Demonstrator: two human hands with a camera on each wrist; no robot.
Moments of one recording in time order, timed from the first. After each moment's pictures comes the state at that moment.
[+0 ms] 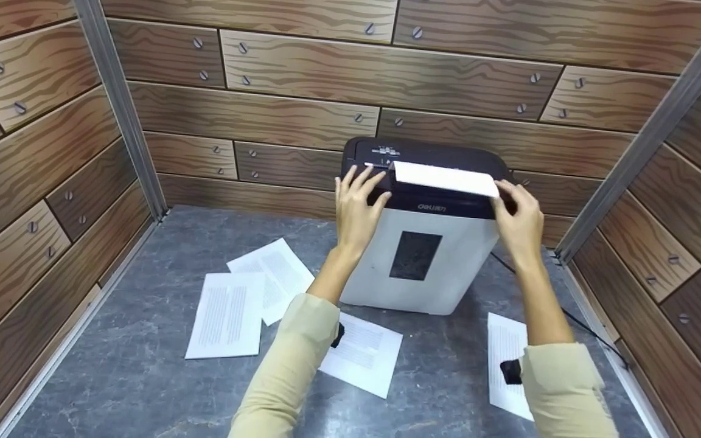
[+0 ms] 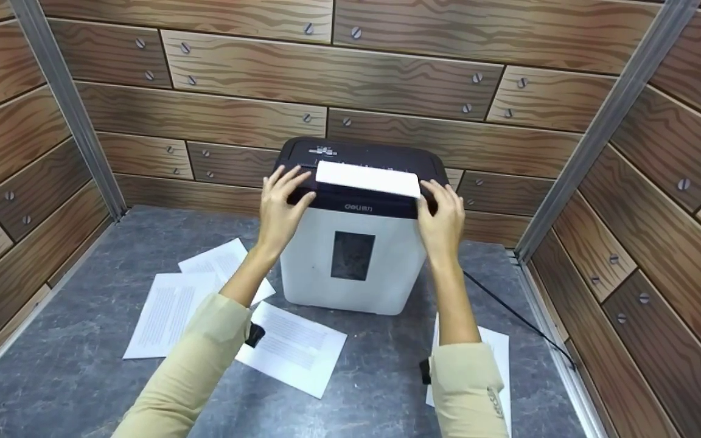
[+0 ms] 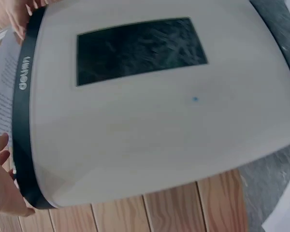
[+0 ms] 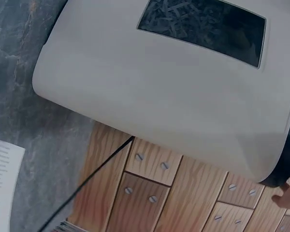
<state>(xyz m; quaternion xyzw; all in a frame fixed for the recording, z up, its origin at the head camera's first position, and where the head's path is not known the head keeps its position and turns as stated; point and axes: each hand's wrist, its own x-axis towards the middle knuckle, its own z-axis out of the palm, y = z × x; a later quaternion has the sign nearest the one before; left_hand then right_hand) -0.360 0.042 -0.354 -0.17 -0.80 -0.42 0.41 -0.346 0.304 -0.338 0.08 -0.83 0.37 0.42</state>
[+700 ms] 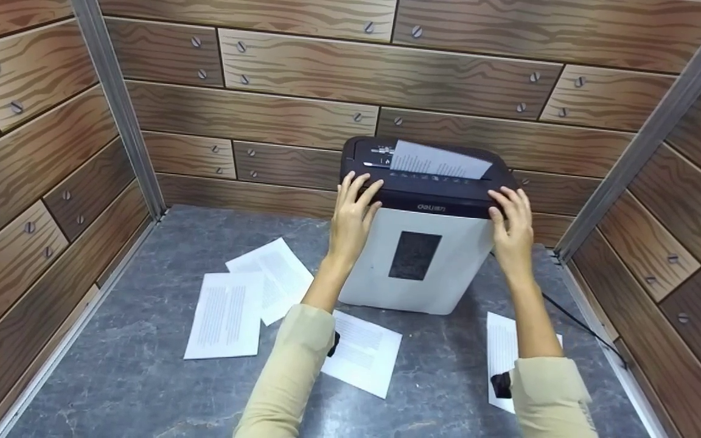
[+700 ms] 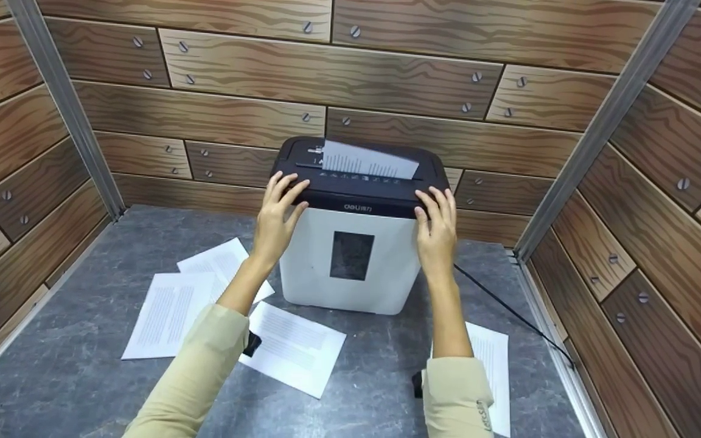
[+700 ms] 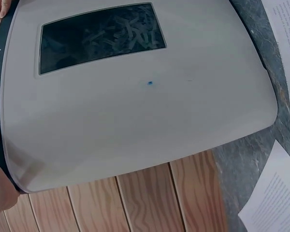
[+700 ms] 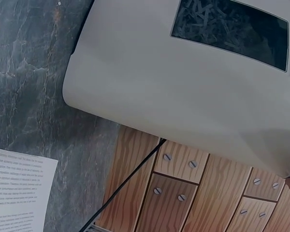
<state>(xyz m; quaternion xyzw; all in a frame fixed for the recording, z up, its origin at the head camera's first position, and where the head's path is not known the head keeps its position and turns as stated) -0.366 0.031 -0.380 -0.22 -0.79 -0.37 0.43 -0.349 0.309 -0.373 0.16 -0.79 0.38 0.45</state>
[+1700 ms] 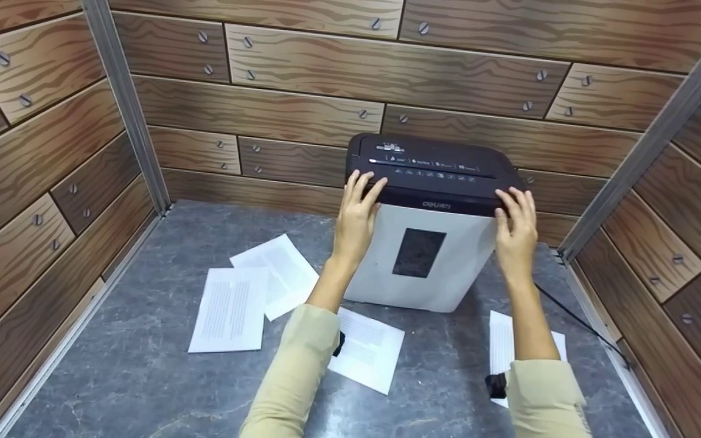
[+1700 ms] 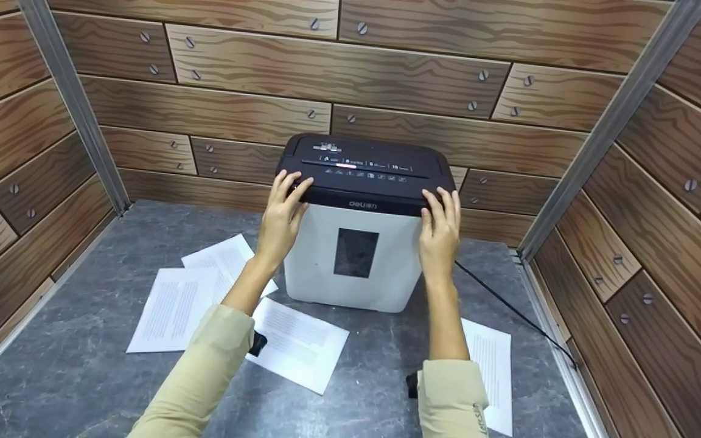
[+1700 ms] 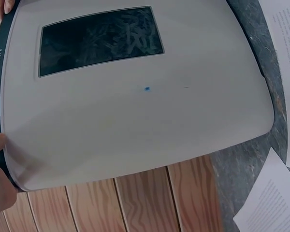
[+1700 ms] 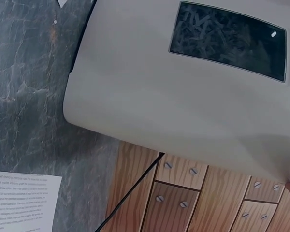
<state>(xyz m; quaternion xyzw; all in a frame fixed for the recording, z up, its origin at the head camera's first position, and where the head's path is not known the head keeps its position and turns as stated) -0.361 0.032 -0.386 -0.23 -0.79 -0.36 0.45 -0.341 0.299 -0.374 0.11 -0.79 0.39 0.46</state>
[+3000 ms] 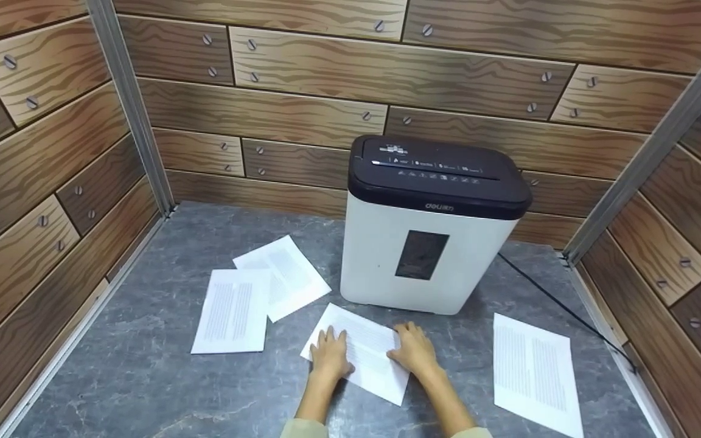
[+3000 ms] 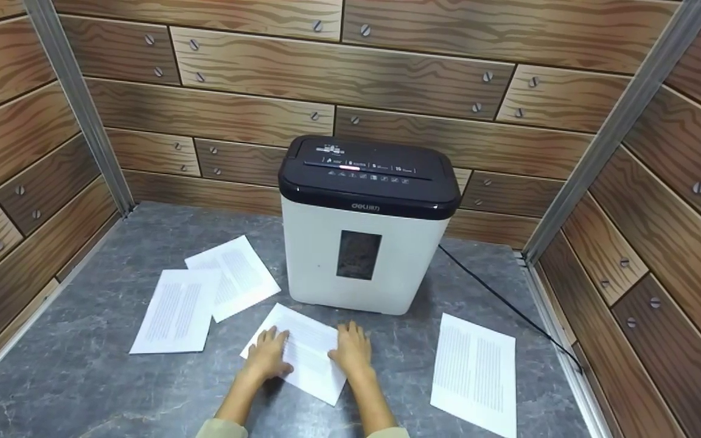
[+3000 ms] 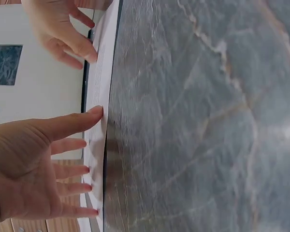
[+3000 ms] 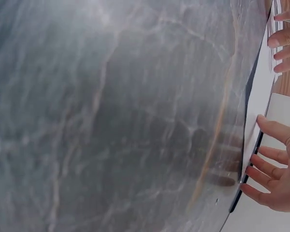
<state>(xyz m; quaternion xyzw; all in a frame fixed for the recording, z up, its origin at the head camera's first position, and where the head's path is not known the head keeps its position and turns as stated) -0.250 0.014 -0.576 -0.02 -0.97 -0.25 0.00 -0.280 0.195 -0.583 0.10 -0.98 0.18 0.04</state>
